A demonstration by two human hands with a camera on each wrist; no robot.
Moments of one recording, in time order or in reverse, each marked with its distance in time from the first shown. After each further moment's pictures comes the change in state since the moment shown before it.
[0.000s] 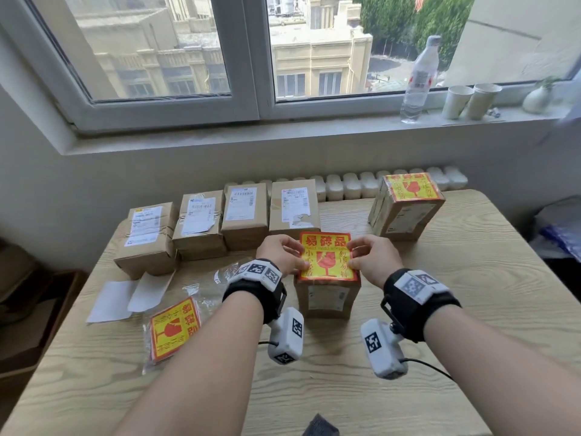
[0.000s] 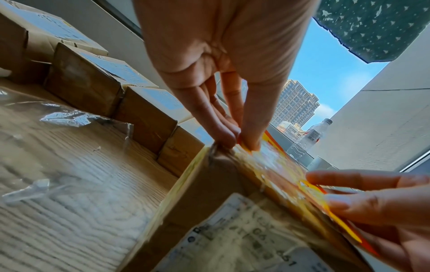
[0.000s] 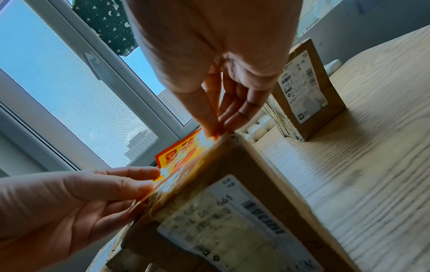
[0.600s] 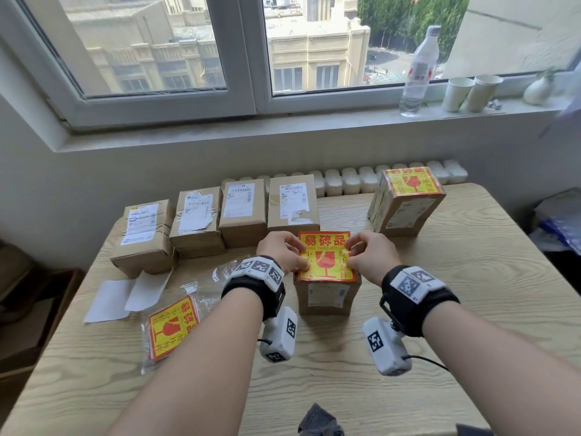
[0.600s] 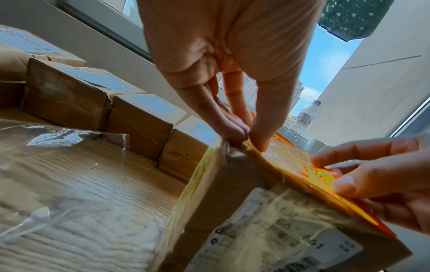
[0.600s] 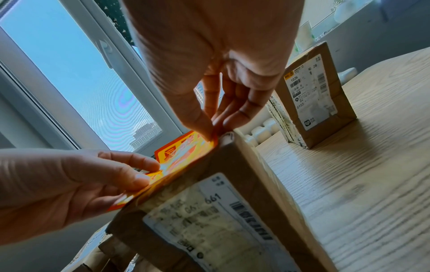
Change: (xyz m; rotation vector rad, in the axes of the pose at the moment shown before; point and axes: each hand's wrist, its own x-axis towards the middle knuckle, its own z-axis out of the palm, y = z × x) left_hand 0.009 -0.003 0.001 0.199 -0.001 0.058; right_hand 0.001 -0.001 0.004 -0.099 -0.004 -0.019
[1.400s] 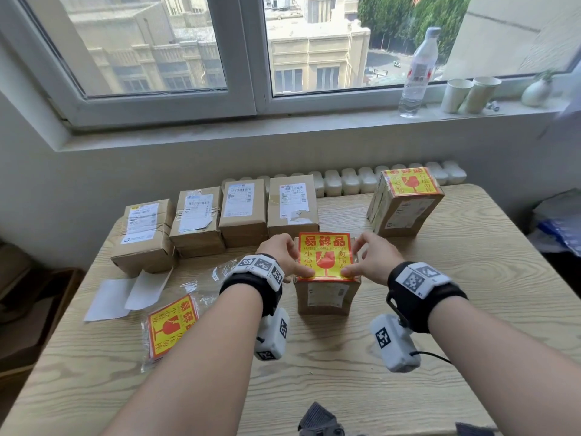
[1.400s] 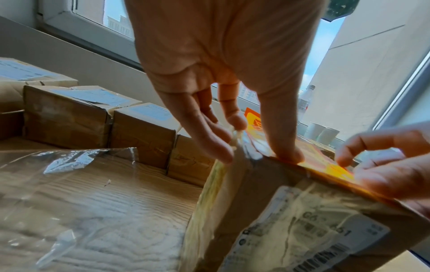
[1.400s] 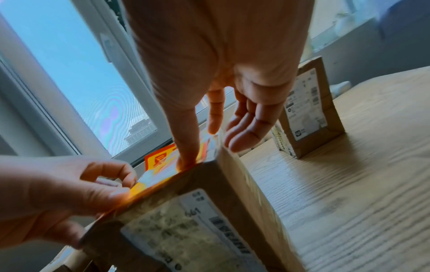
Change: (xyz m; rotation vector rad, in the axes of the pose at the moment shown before) left_hand -0.006 0.003 -0.004 0.207 -0.097 -0.002; right_hand -0.004 0.002 -0.011 -0.167 -0.113 0.018
